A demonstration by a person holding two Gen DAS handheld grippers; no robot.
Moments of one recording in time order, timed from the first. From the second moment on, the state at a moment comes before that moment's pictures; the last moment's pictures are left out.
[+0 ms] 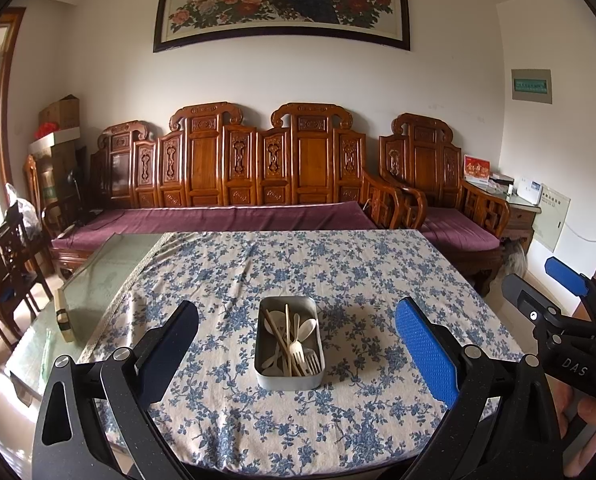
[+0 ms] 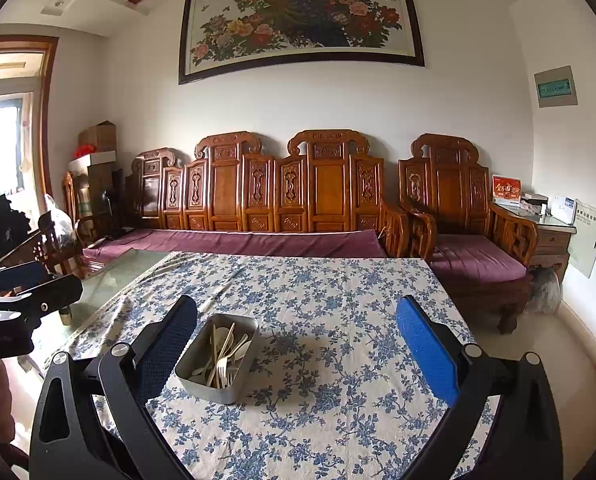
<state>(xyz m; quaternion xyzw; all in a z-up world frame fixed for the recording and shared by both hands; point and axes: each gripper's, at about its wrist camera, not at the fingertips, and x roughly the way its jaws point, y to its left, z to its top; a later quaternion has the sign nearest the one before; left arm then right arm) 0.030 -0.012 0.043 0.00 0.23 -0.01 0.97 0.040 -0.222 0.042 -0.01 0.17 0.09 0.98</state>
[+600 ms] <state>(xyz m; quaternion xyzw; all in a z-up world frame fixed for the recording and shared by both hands) 0.029 -0.013 0.044 0.00 0.23 -0.01 0.97 0.041 -0.222 0.042 -0.01 0.17 0.09 0.98</state>
